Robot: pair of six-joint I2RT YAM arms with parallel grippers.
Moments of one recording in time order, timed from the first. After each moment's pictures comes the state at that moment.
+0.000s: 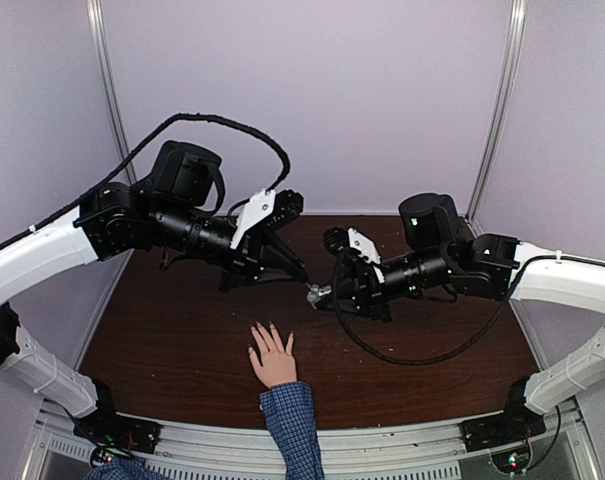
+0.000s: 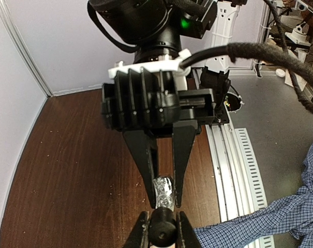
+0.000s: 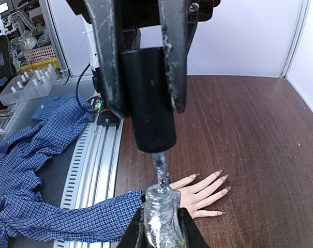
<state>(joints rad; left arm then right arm) -1.02 1.38 1.46 -0.61 0.47 0.38 0.96 1.31 1.09 -0.23 -0.56 -0.21</state>
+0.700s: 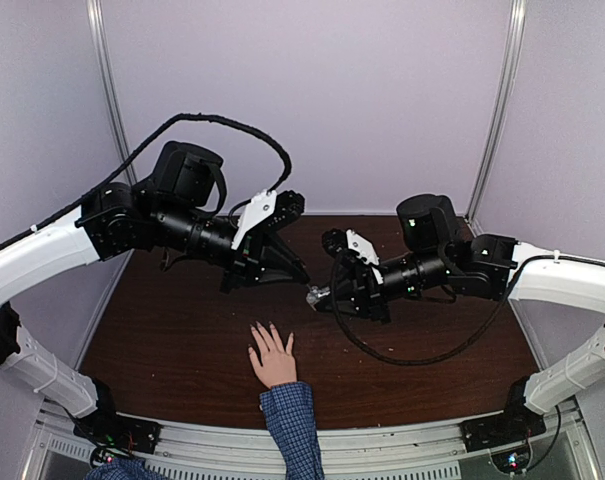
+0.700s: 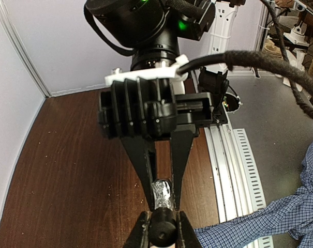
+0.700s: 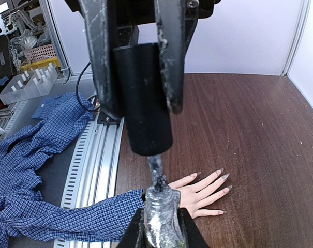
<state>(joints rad) -1.02 1.38 1.46 -0.61 0.48 0.37 0.96 1.32 1.09 -0.23 -0.56 -0.21</state>
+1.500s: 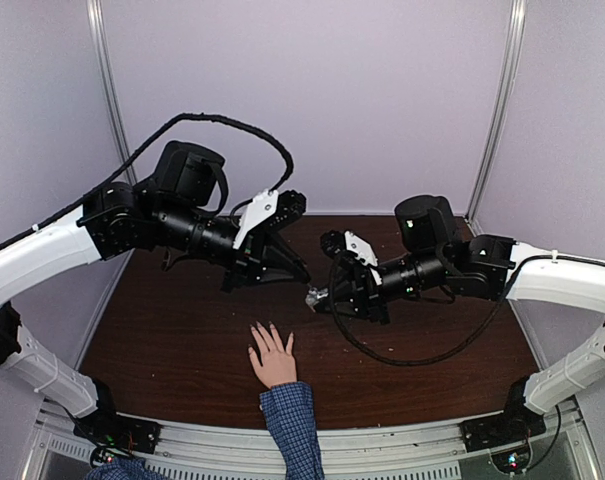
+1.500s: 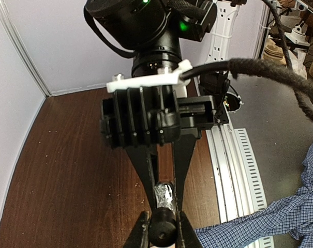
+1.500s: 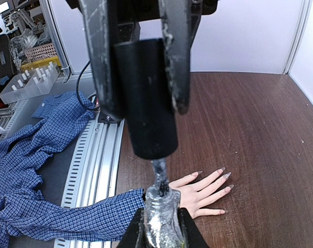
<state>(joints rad) -1.02 1.39 1.47 -0.61 0.48 0.37 0.96 1.32 1.09 -0.23 -0.56 -0.21</state>
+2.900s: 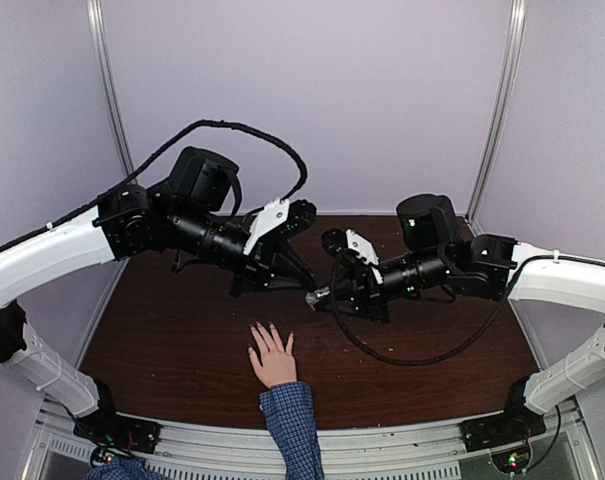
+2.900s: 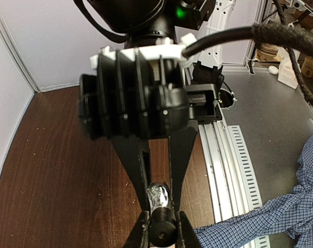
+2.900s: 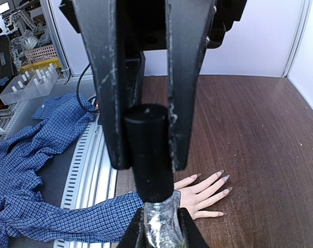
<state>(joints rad) -1.02 1.43 1.47 -0.60 0.52 0.36 0.96 1.32 1.09 -0.22 -0.56 -0.21</state>
